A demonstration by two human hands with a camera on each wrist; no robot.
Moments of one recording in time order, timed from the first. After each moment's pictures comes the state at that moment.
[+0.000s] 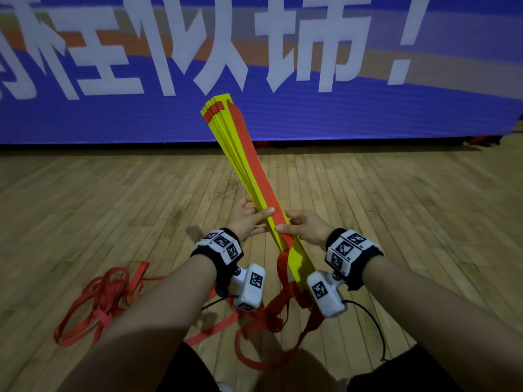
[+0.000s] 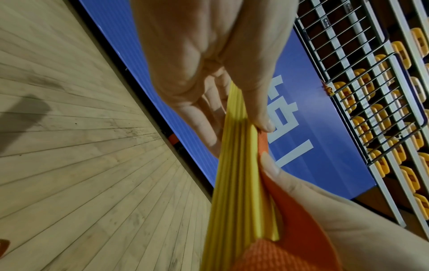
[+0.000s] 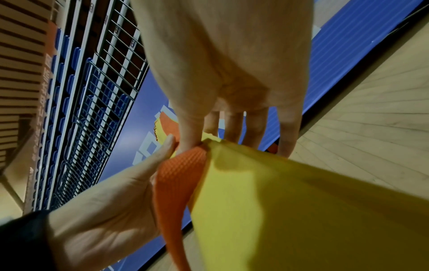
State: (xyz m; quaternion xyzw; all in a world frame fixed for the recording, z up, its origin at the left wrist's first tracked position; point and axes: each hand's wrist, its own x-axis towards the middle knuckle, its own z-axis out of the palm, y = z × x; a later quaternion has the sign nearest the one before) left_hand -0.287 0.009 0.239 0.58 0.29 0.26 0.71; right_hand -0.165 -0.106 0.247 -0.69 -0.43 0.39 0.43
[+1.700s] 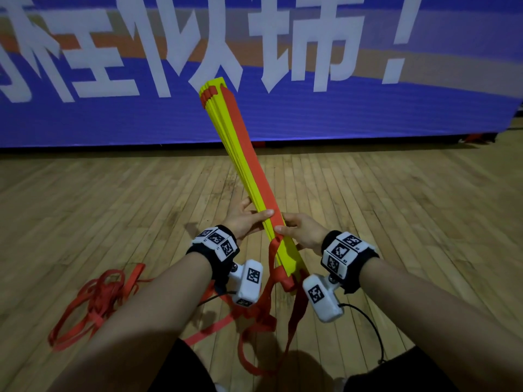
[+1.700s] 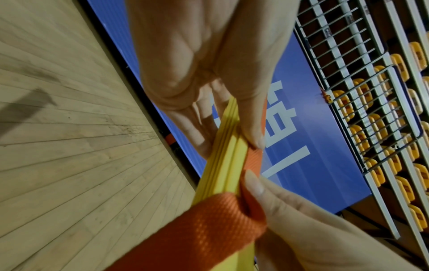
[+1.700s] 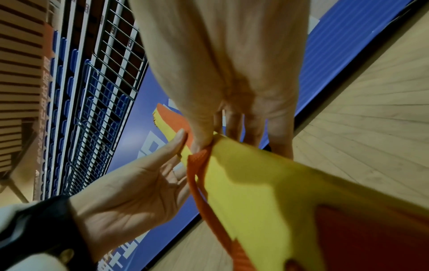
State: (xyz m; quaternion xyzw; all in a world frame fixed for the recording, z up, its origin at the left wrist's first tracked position) left_hand -0.277 0.002 0.248 0.59 0.29 0.20 0.73; right_hand -0.168 -0.122 0.252 -0.71 -0.40 0.40 0.42
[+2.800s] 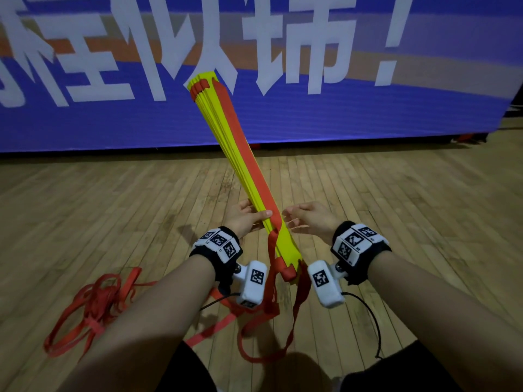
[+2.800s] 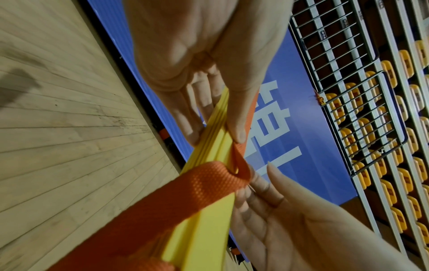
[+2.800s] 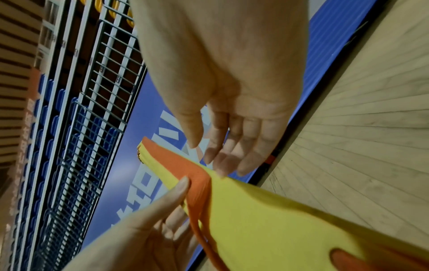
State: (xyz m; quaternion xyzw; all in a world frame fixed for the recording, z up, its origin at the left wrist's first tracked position) left_hand -0.267 -0.009 0.252 0.58 0.33 0.25 0.70; right_hand -0.147 -0.133 0.272 -0.69 -0.32 0.39 0.52
